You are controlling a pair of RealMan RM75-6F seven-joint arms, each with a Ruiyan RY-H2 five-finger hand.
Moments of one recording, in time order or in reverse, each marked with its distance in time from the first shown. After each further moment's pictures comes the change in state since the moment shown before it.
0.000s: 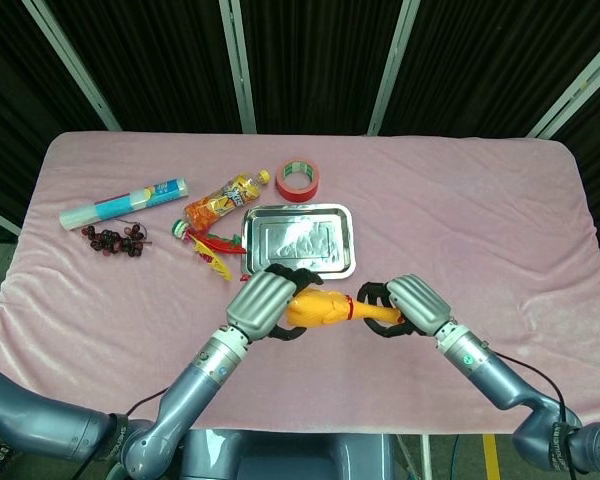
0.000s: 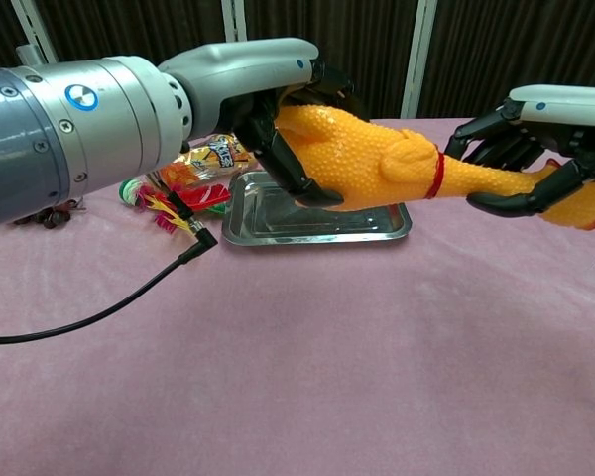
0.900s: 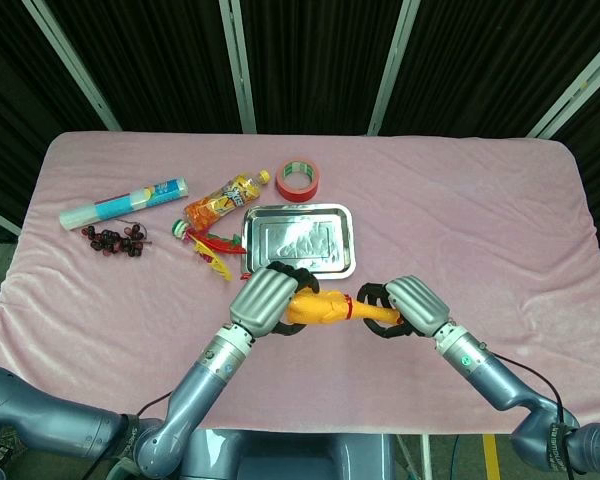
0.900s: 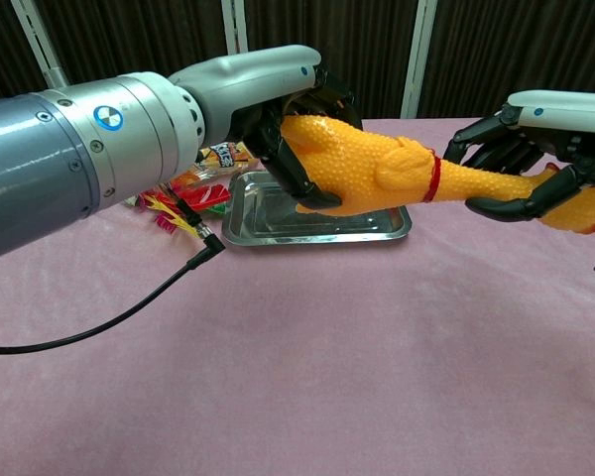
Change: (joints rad) left arm 0.009 -0.064 -0.009 0.071 0.021 0.028 0.012; right arm -0.002 -0.010 -0.002 0.004 0.005 -0.001 -0.016
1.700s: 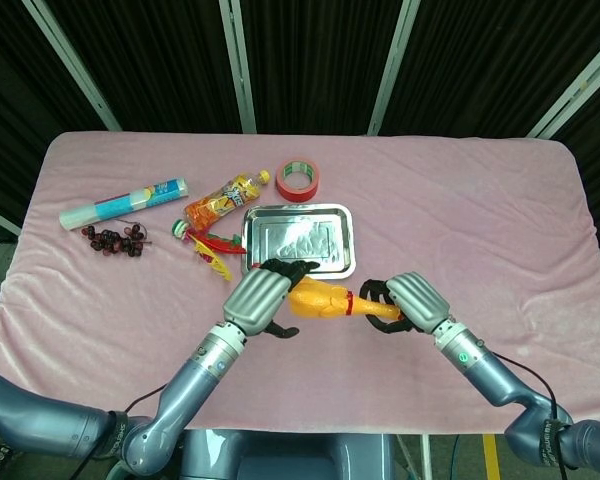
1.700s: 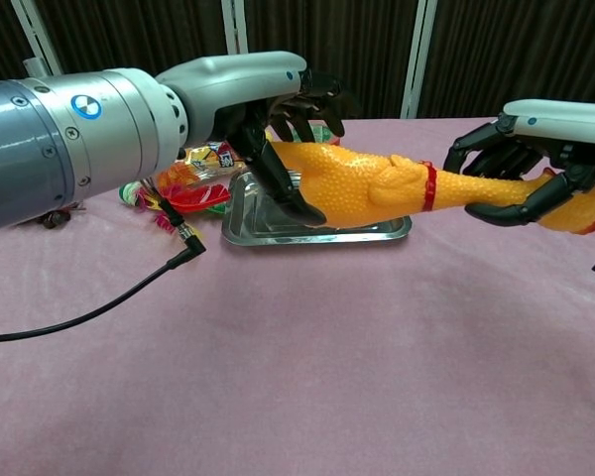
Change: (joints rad) left arm 0.007 0.061 -0.005 -0.040 -0.053 -0.058 -0.015; right arm -0.003 -0.036 0.013 0.041 0.027 -0.002 -0.057
